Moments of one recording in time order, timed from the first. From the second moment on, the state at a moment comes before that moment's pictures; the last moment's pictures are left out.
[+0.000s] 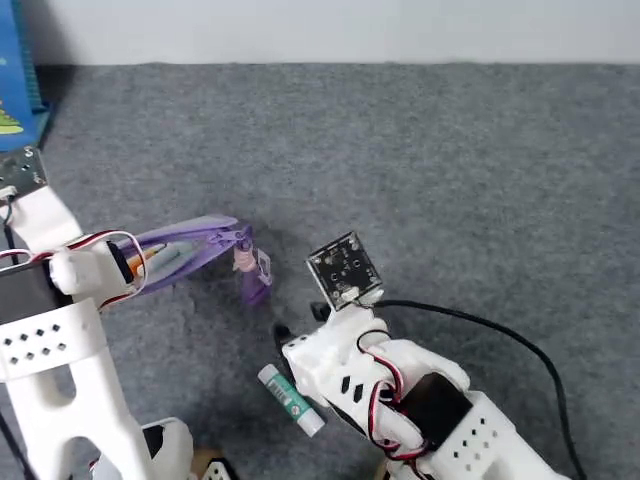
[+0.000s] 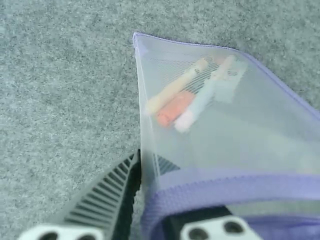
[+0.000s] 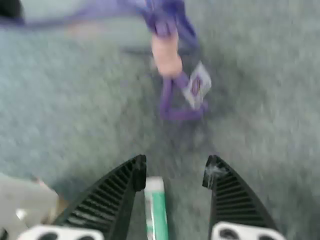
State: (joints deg) left arm -21.5 -35.9 18.4 99.0 17.5; right arm -49.8 -67.0 58.5 62.2 -17.4
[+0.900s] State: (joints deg) left arm -21.5 -35.9 18.4 99.0 17.5; right arm -60.0 -23.5 66.1 34.7 -16.5
